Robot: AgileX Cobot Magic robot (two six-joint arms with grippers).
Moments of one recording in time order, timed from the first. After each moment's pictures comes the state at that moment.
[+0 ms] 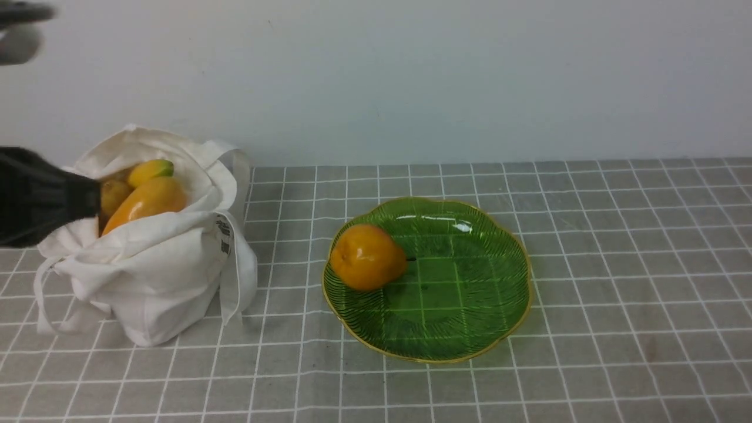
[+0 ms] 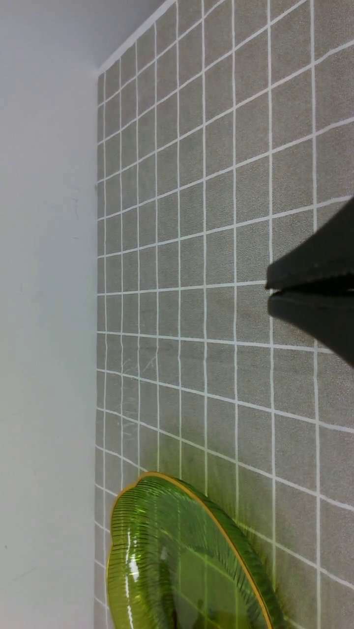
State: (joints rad) right arm -0.02 -0.01 0.02 -0.04 0.38 0.02; left arm -0.07 1.03 -1.07 -0.25 0.90 0.12
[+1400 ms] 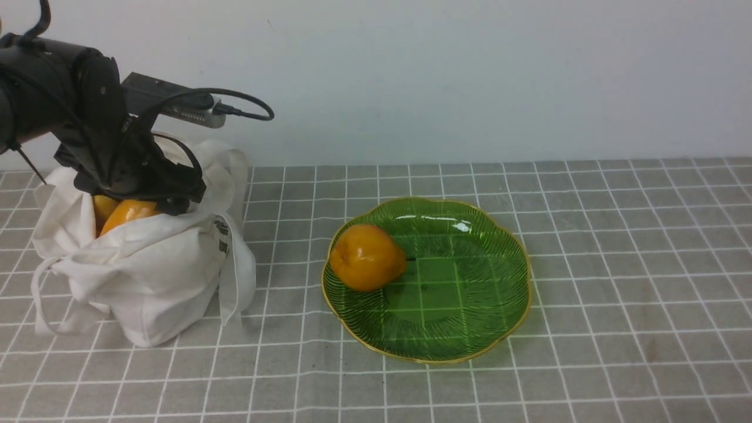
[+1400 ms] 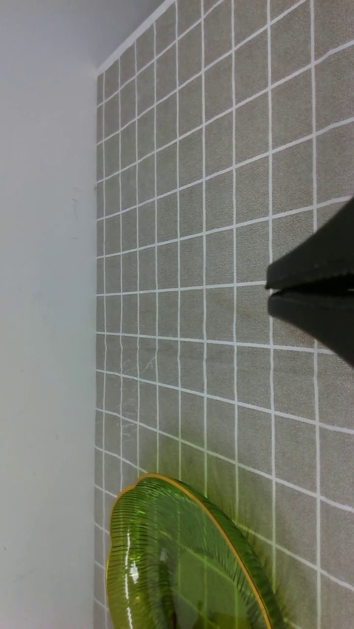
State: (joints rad) right arm -0.02 -0.01 0.02 -0.04 0.38 0.02; left arm -0.07 1.84 -1.41 0.18 0.78 0.04
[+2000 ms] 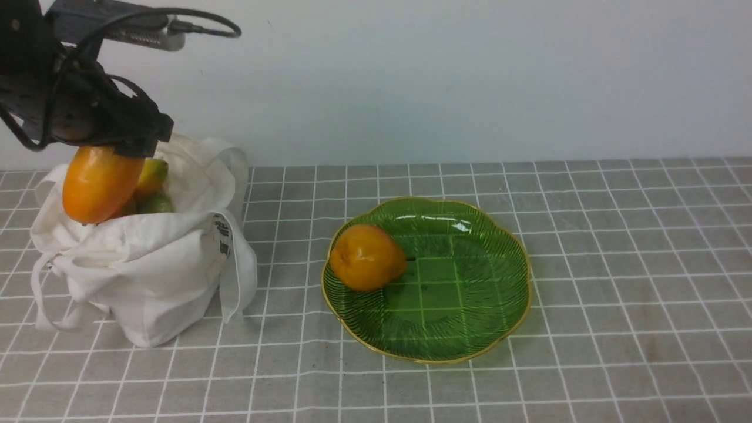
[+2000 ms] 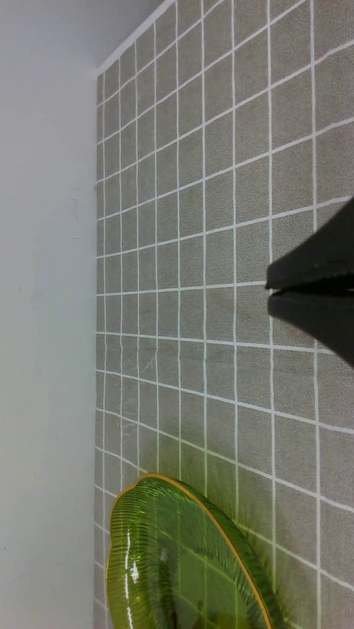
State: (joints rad) right arm -0.02 -0.01 0.02 -0.04 0.38 0.02; left arm -0.07 1.57 -1.41 0.13 0.81 -0.01
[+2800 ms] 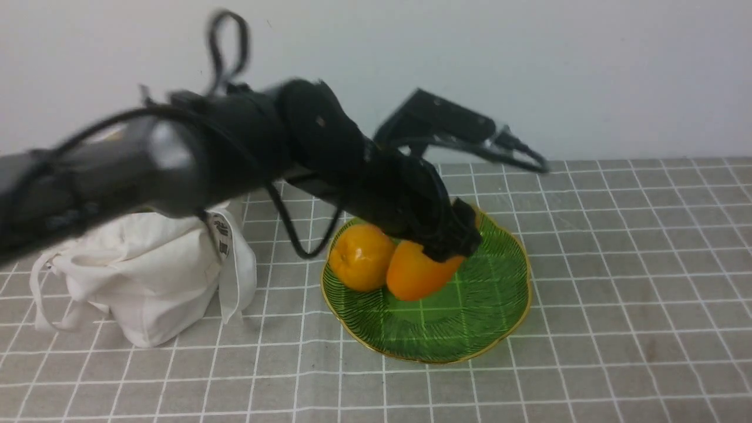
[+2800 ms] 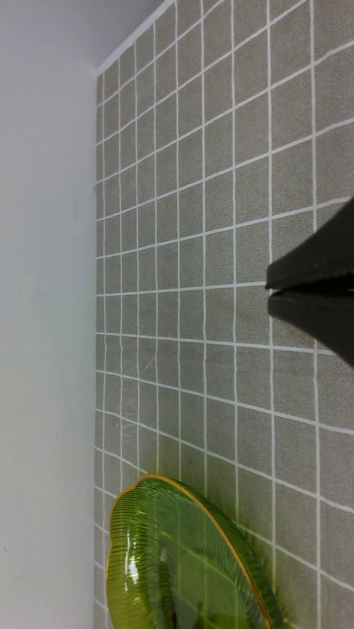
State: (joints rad) right arm -0.02 -0.01 0.02 -0.04 0.38 0.02; left arm -0.60 1.86 -1.41 -0.54 0.54 0.57
